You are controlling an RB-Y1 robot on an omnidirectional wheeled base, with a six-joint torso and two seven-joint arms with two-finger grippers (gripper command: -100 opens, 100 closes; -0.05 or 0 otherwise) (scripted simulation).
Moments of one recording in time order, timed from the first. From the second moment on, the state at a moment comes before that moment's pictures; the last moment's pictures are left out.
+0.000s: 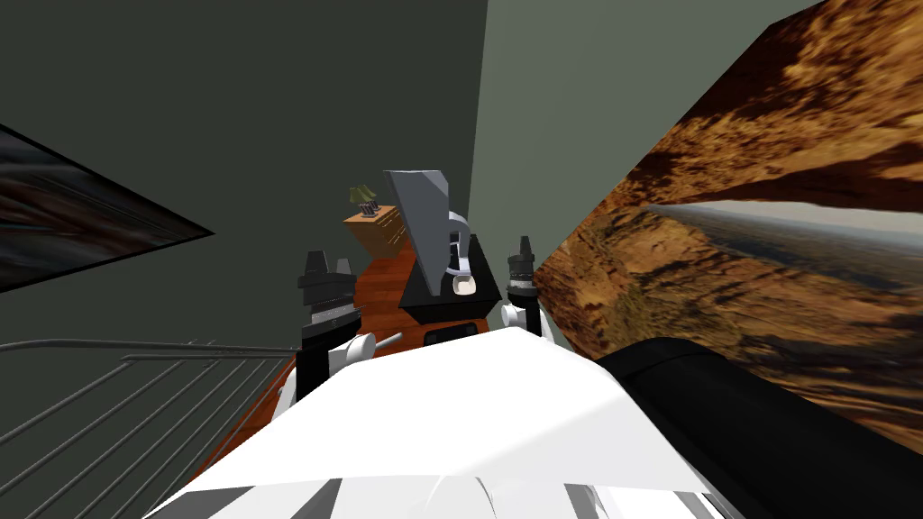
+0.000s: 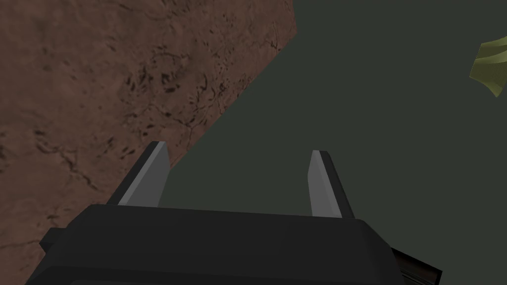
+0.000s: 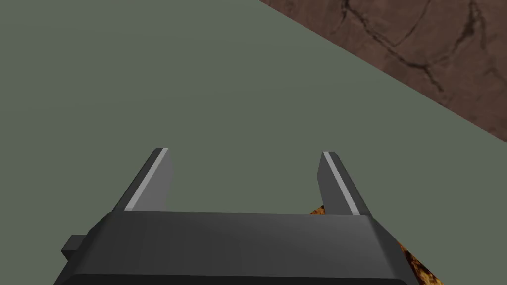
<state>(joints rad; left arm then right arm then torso) 0.54 0.01 0.07 -2.31 0.01 -0.39 -0.06 0.52 0.04 -0.02 -2.30 0.08 -0.46 0.12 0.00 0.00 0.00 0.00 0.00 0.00</state>
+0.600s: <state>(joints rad) 0.54 0.01 0.07 -2.31 0.01 -0.39 -0.06 0.48 -0.11 0.04 -2.21 0.15 -0.41 0.19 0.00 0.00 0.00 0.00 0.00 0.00</state>
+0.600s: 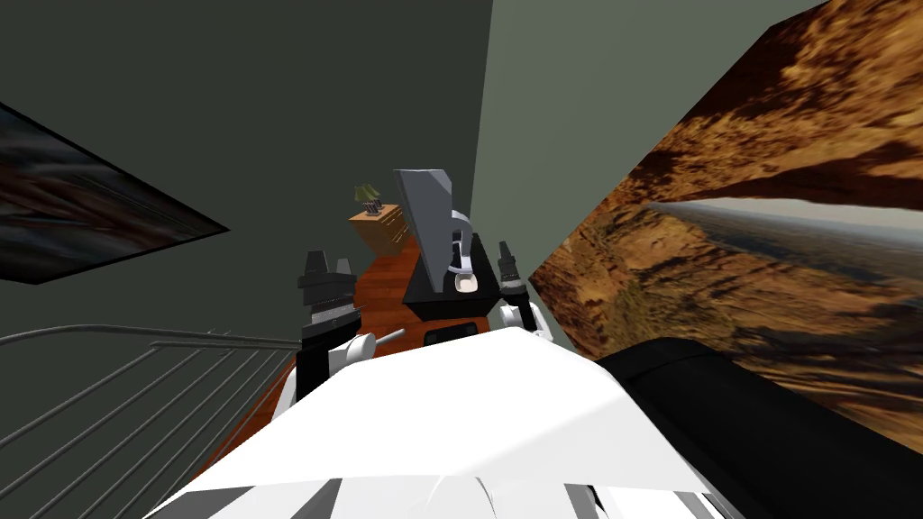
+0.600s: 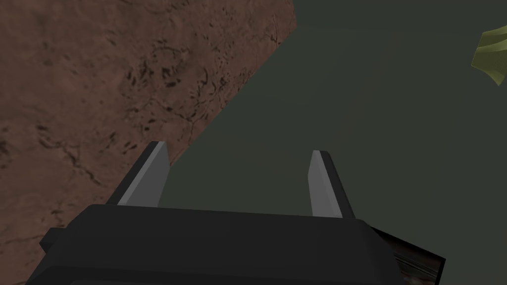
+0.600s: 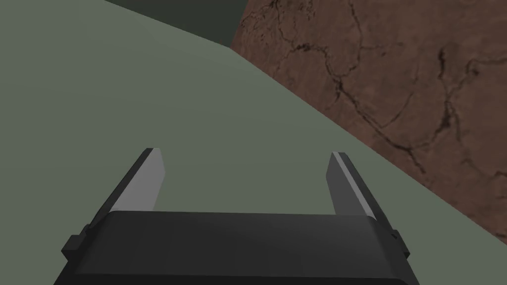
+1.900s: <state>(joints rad) 0.54 0.01 0.07 -2.31 0.01 -0.39 -0.06 0.28 -0.31 0.26 -1.85 0.43 -0.19 0.50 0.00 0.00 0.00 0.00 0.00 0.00</state>
